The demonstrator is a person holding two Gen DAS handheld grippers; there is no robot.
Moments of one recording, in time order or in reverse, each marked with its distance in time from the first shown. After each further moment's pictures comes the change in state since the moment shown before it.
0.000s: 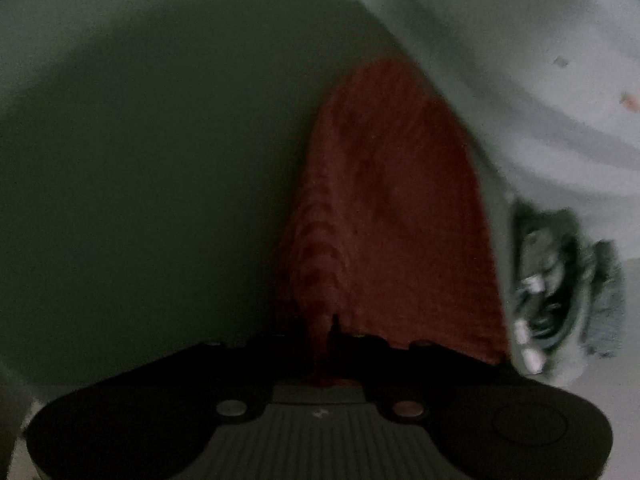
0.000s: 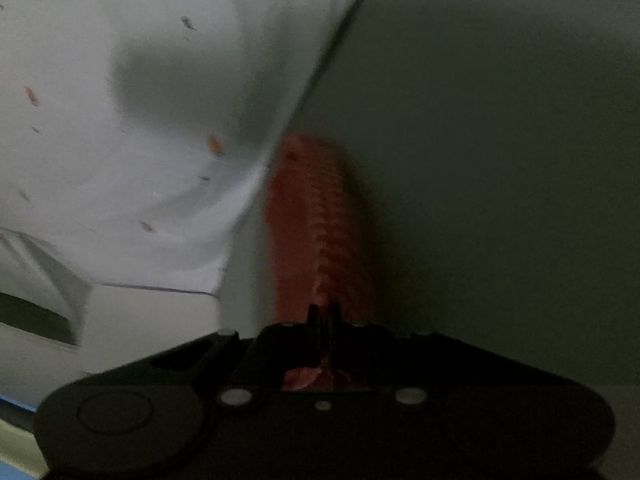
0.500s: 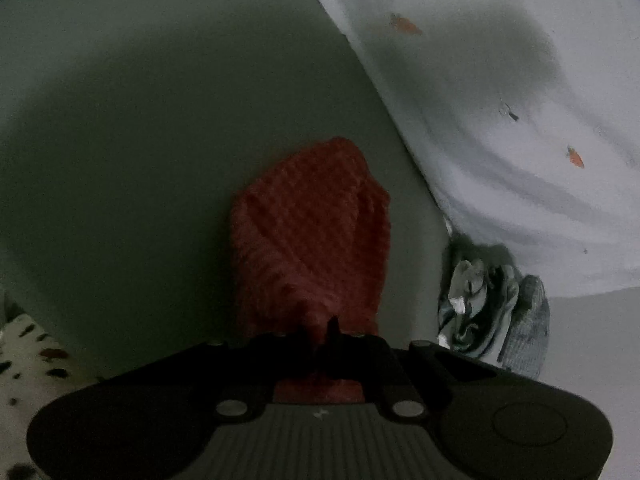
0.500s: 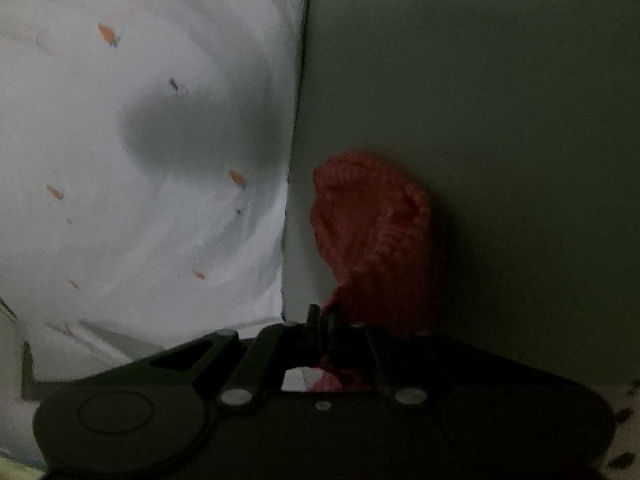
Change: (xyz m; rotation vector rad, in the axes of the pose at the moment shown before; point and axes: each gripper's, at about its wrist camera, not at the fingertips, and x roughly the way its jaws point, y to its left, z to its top) left arm -0.057 -0.006 -0.011 -0.135 -0.041 -0.139; right arm -0.037 -0.015 -0.045 0.324 -0.060 0.139
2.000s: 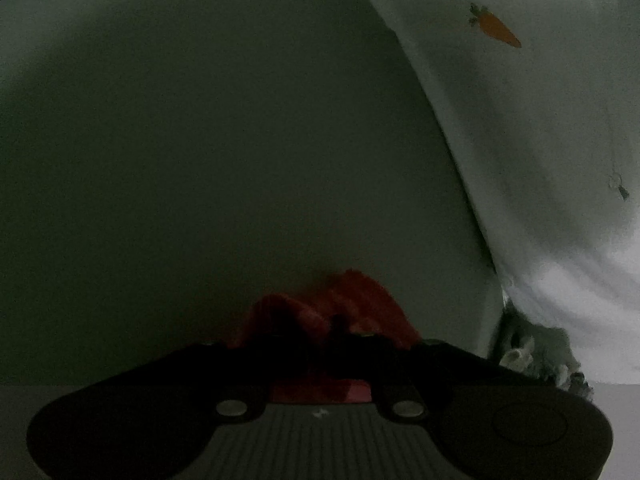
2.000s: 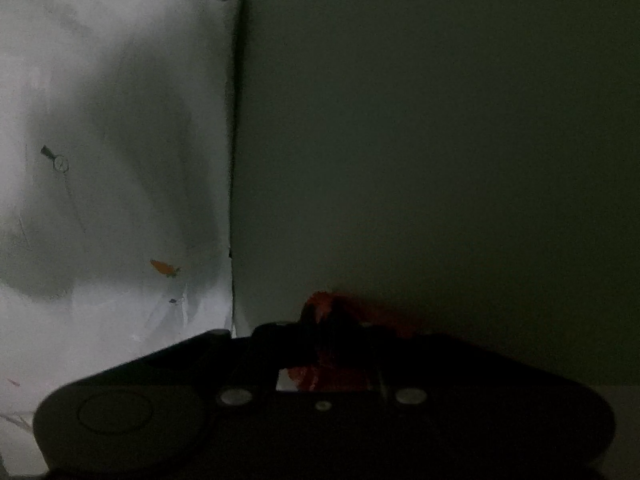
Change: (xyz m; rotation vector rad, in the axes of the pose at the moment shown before) left arm 0.170 -0.015 0.172 -0.095 0.064 0.135; right arm 0.179 0.015 0.155 0.109 -0.020 -0.222
